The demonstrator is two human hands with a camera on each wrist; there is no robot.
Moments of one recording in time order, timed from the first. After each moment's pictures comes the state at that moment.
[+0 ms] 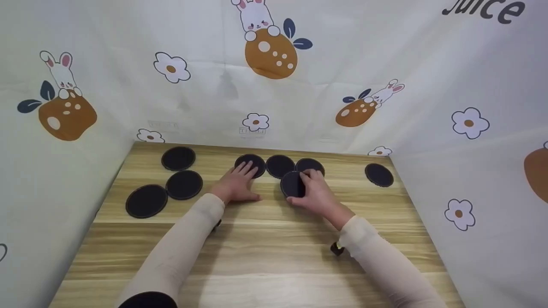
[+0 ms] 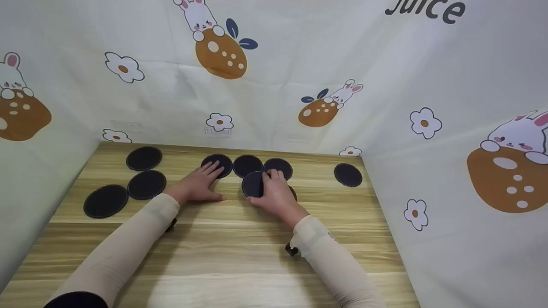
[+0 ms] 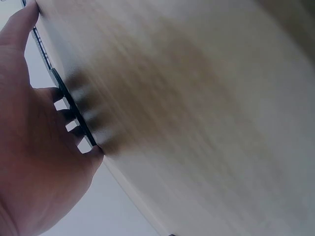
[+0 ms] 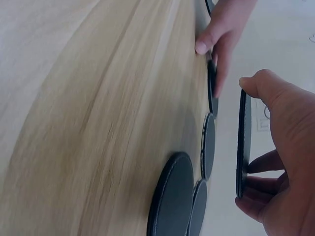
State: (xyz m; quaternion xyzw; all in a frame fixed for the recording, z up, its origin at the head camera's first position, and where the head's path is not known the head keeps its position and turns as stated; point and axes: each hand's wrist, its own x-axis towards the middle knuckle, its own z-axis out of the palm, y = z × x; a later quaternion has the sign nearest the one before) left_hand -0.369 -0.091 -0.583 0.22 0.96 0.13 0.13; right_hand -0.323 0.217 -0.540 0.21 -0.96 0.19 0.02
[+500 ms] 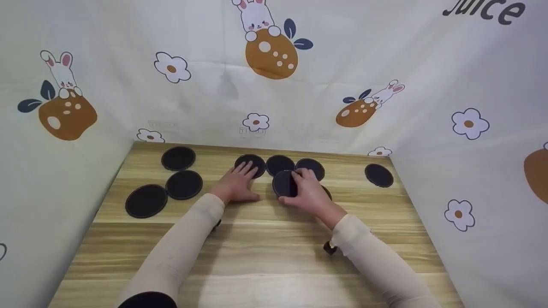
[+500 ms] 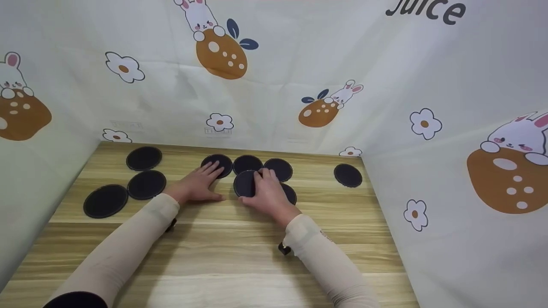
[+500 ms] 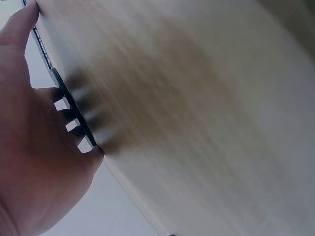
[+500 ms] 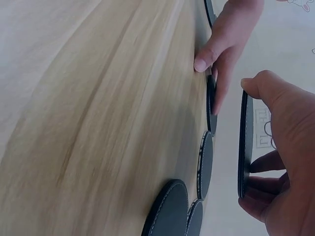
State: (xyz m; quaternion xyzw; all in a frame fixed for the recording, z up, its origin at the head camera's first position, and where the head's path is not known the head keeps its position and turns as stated) left_hand -0.364 -0.092 -0.581 0.23 0.96 0.13 0.11; right_hand -0.324 0.196 -0.537 0.23 -0.95 0.18 0.02
